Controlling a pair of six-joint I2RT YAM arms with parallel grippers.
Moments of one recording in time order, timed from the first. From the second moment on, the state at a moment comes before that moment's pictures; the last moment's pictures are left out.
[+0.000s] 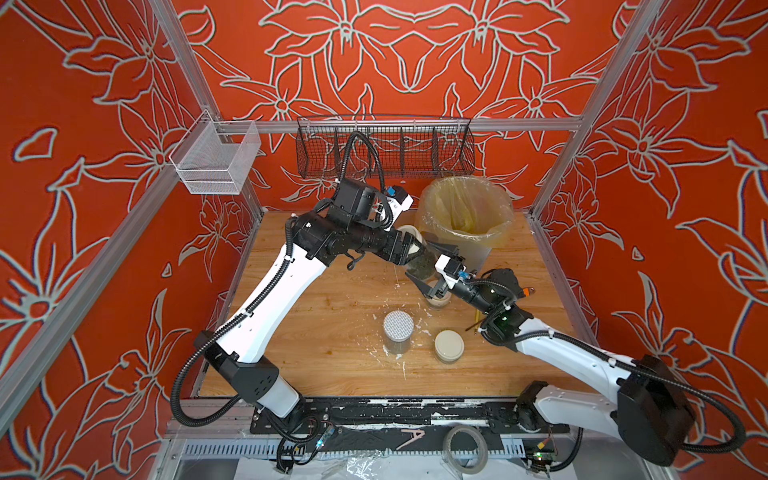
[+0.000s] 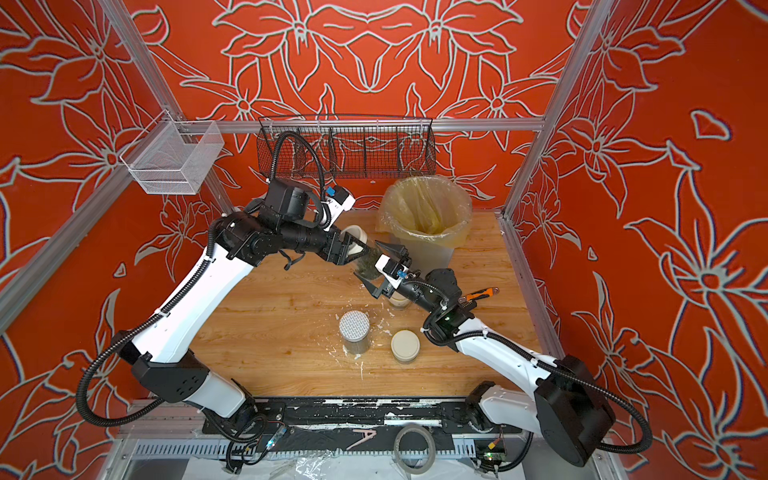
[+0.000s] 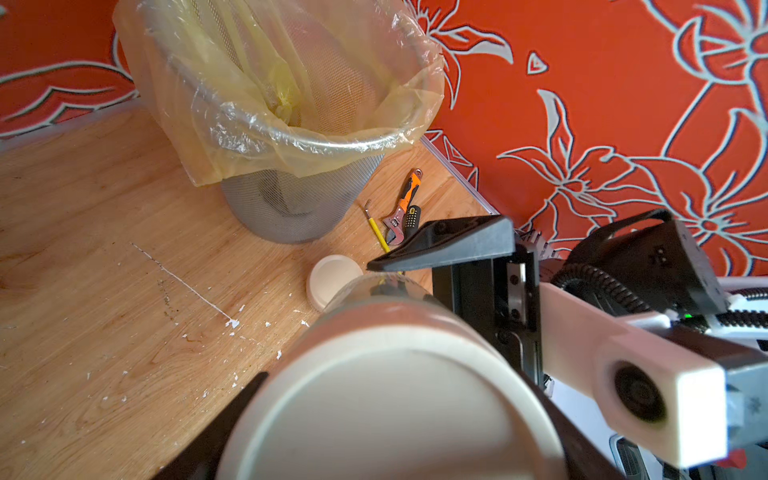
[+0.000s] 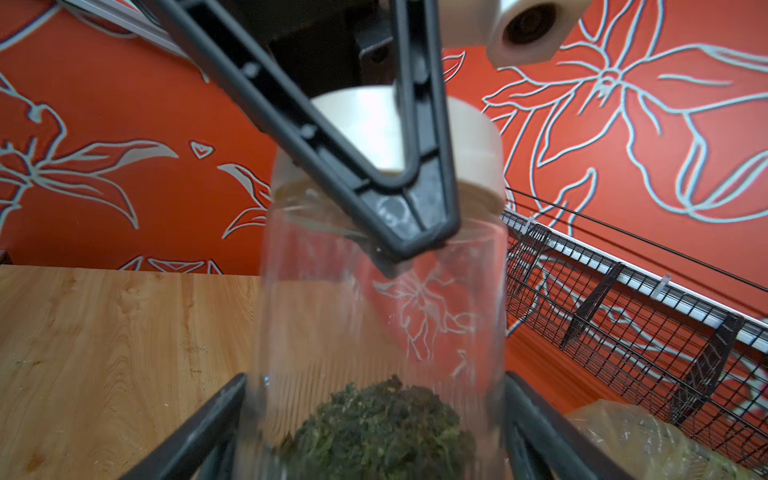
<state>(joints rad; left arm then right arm) -0.56 1.56 1.93 -1.02 0.46 -0.16 0.63 1.19 0.64 0.75 -0.34 -0.32</state>
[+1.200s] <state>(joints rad) -0.57 1.57 1.93 -0.98 0.40 -0.50 0.64 1.23 0.70 0.71 -0.31 -0.34</state>
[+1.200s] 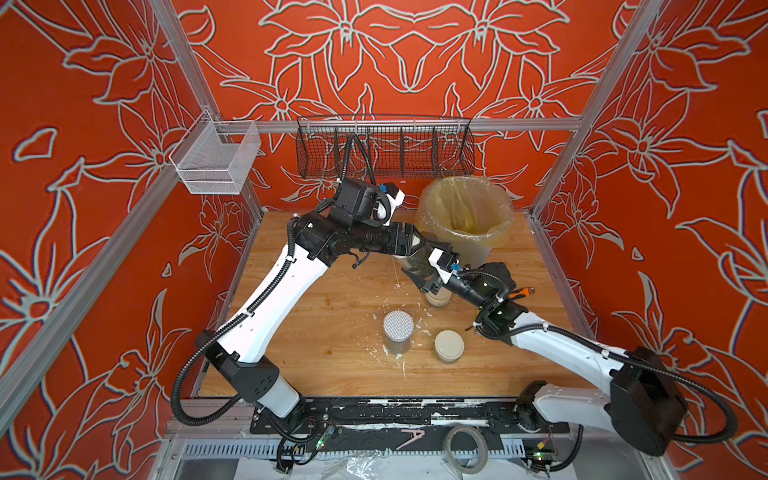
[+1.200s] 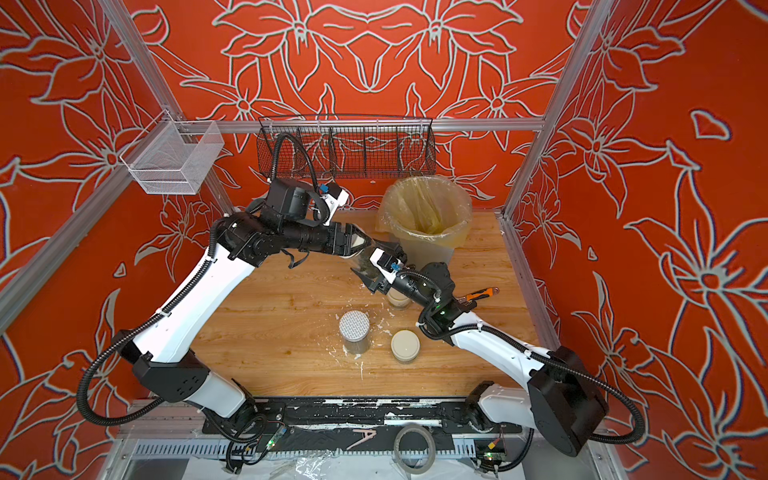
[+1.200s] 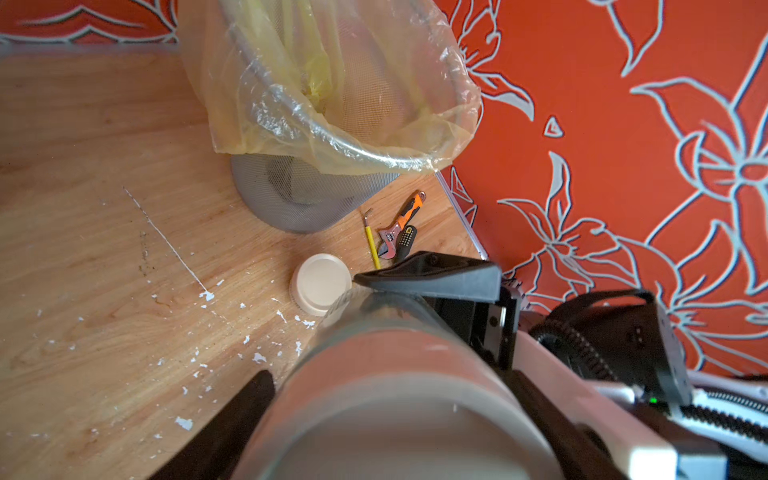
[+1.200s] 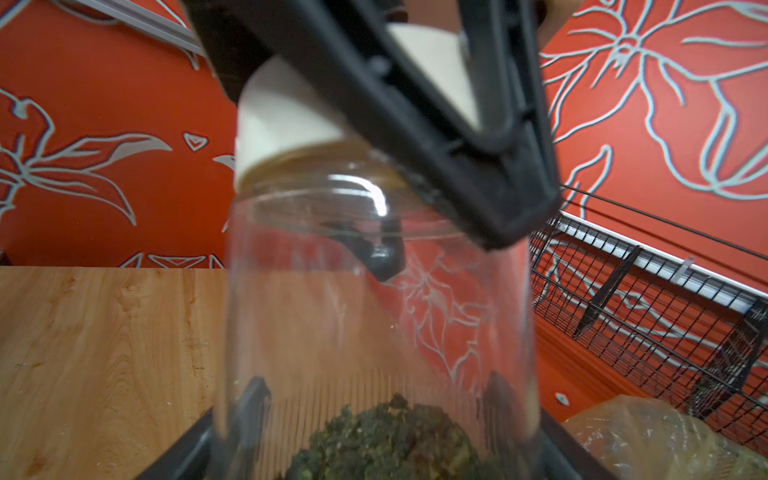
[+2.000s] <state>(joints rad) -0.53 1.42 2.02 -0.99 0.42 -0.02 0.64 1.17 0.67 0.65 -0.30 -0.35</state>
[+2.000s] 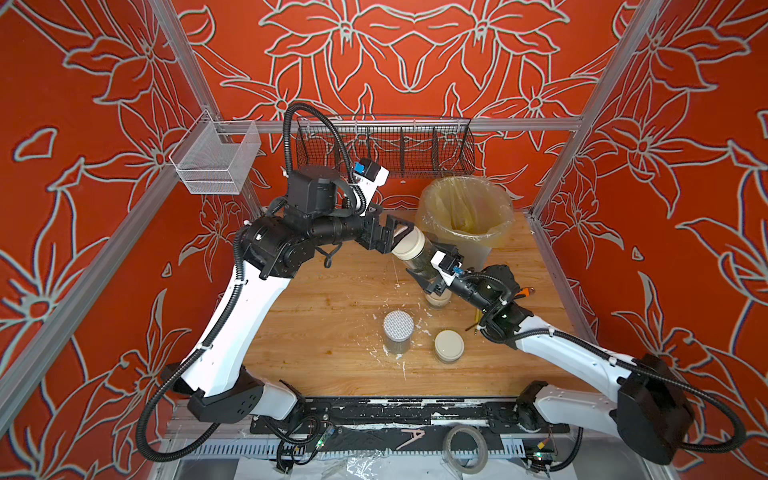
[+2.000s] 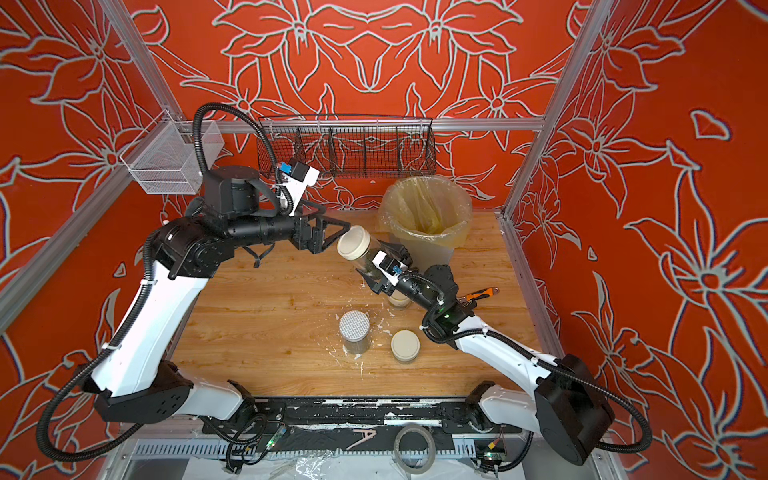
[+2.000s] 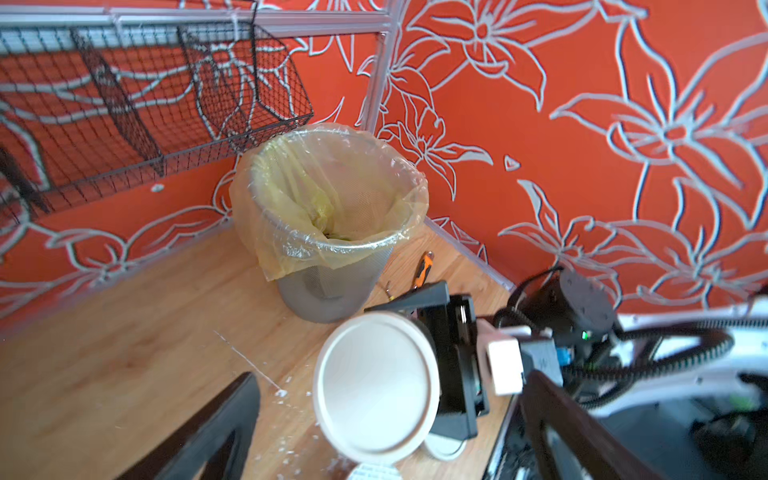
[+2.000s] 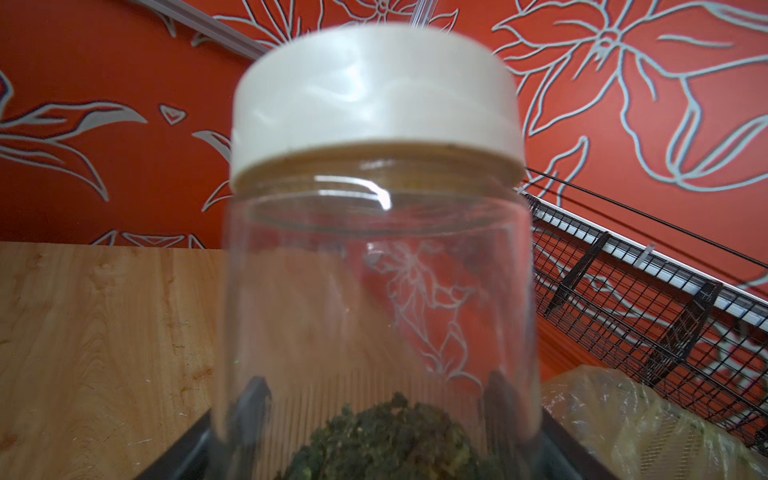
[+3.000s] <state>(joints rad) -0.53 1.45 1.86 -1.03 0.66 0.40 0.64 1.07 0.65 0.53 -0.45 -0.31</state>
